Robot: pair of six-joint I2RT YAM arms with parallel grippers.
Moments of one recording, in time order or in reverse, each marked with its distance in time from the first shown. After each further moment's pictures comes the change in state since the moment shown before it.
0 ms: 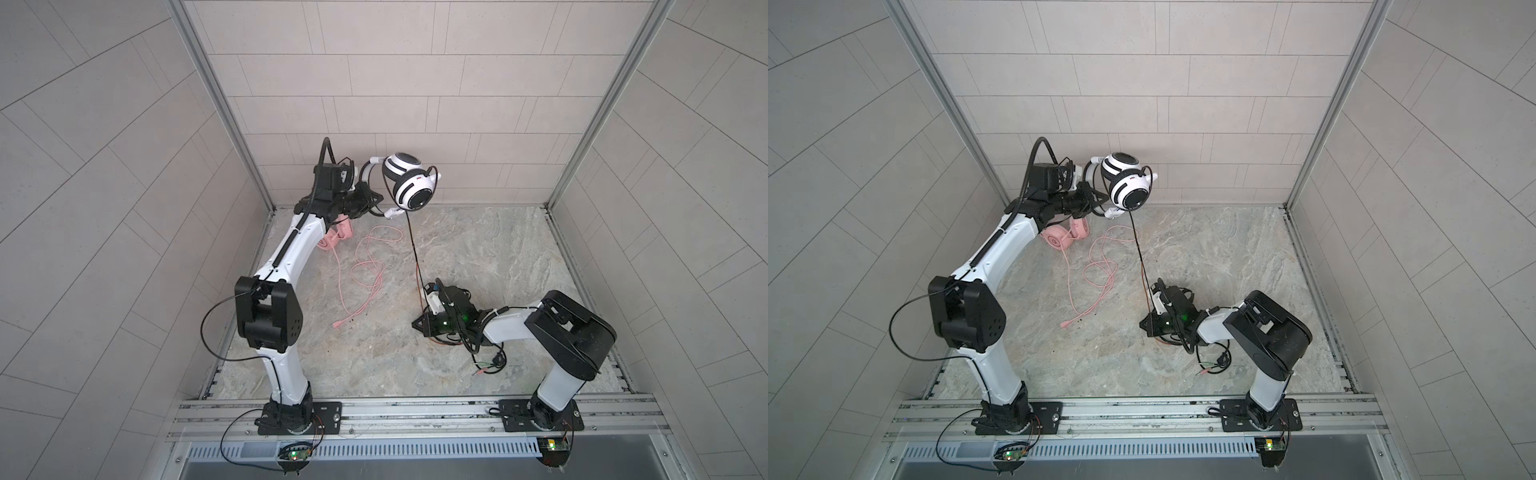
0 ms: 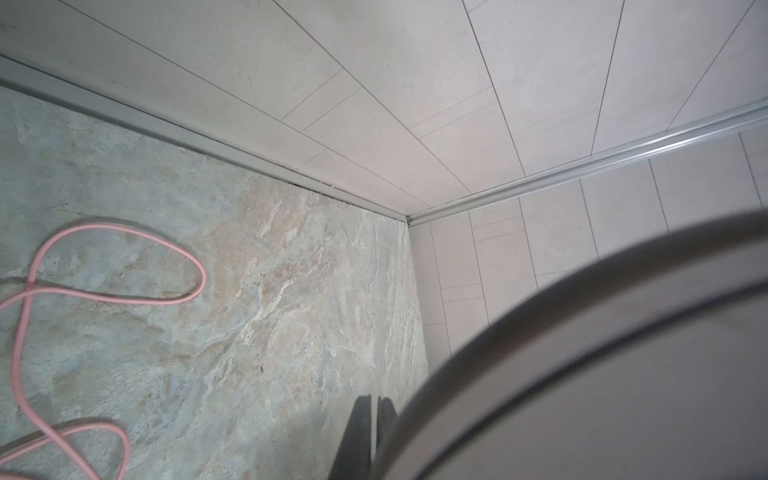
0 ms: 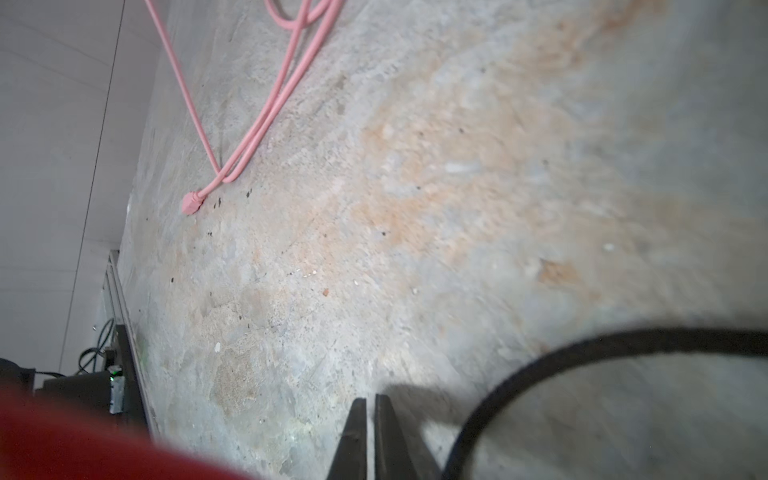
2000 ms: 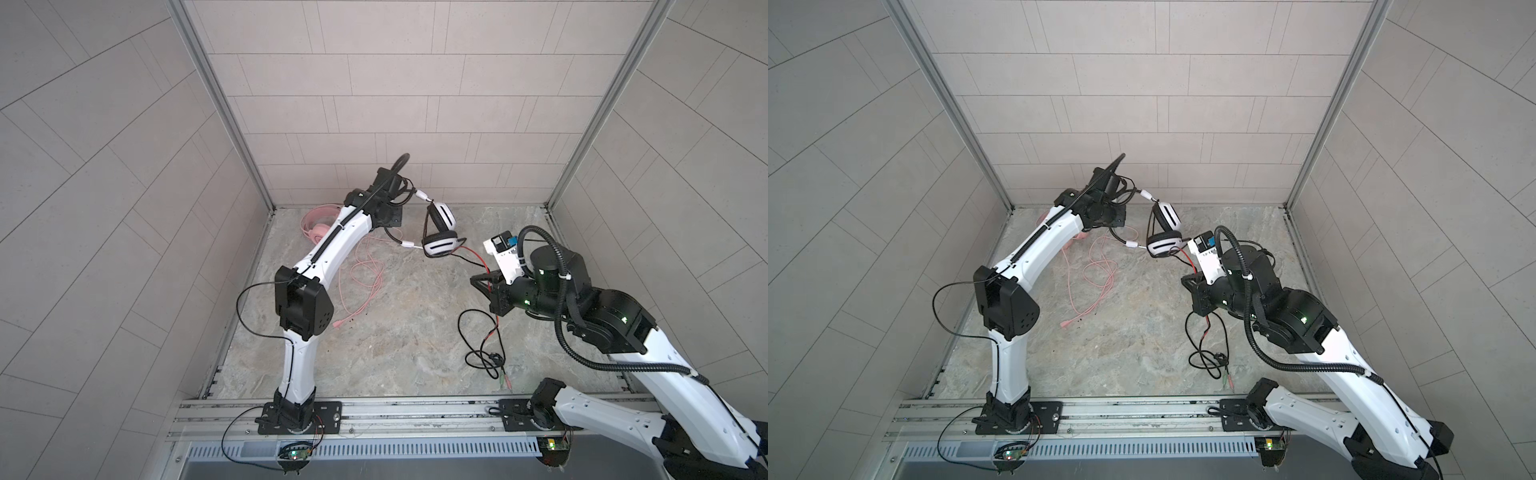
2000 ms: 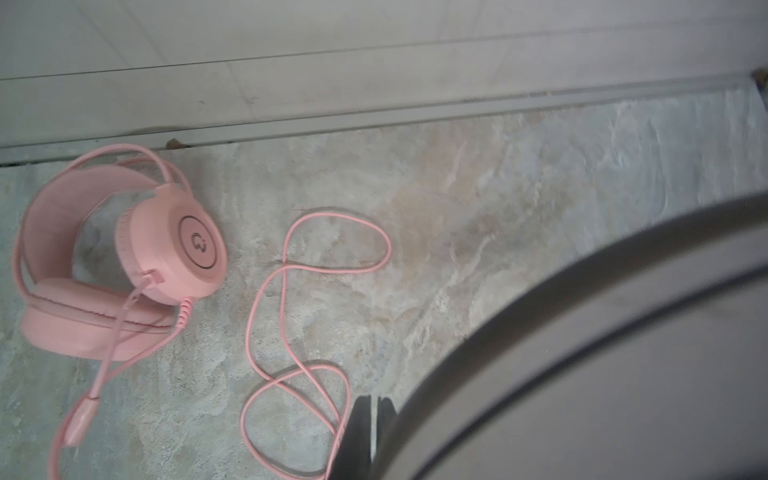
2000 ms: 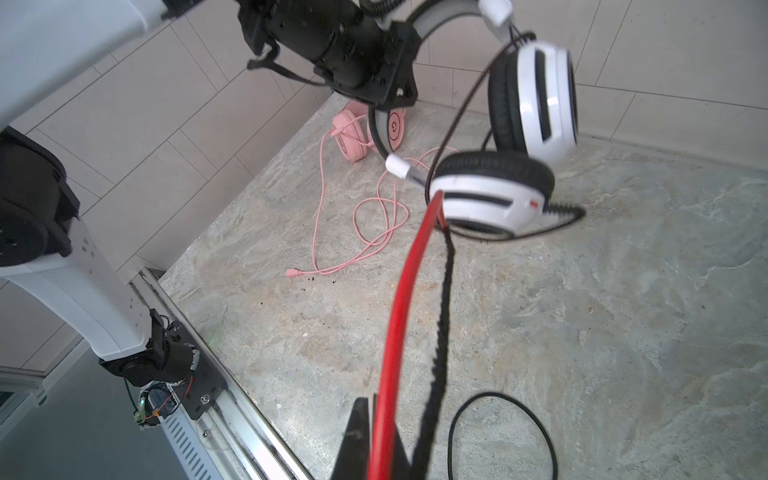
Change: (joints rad) left arm -0.340 0.168 0.294 -0.571 -0.798 0.510; right arm -0.003 -0.754 0.746 -1.282 0.299 -0.370
